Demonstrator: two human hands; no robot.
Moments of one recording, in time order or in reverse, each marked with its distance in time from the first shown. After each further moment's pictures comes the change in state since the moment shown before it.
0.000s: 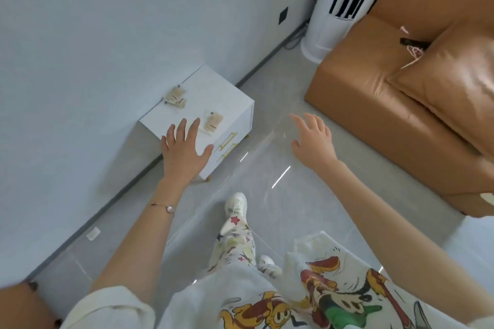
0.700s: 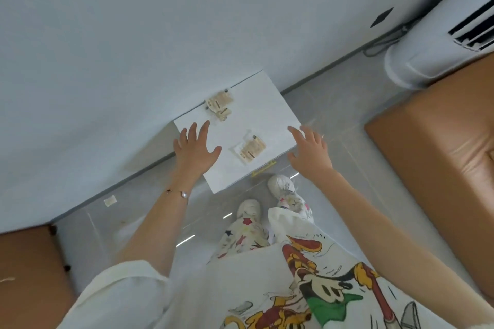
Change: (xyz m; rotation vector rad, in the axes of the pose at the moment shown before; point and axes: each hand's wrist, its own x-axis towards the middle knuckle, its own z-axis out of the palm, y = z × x) left_hand 0.235 -0.100 0.032 -0.034 -0.288 -0.423; right_hand 0.295 -0.110 0.084 -0.023 -0.348 -0.230
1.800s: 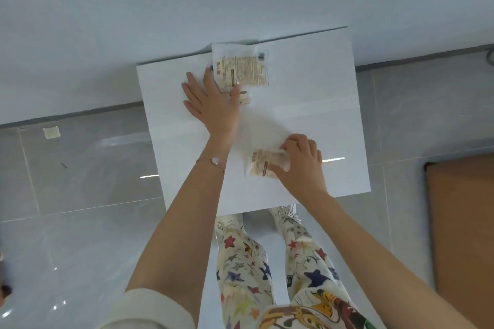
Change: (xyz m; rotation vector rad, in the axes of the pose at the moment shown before) left_hand 0.303 0.010 0.221 -0.615 0.400 -0.573; right_hand 0.258 0.043 0.234 0.031 -0.165 -0.303
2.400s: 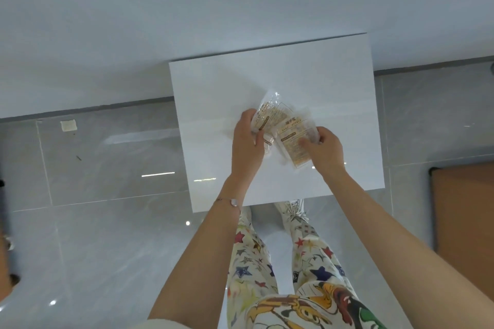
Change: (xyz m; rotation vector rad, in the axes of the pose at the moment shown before) left_hand -0.075 -0.045 -0.030 -0.449 -0.225 0.261; right_hand 0.021 -0.021 -0.017 0.536 0.058 0.437
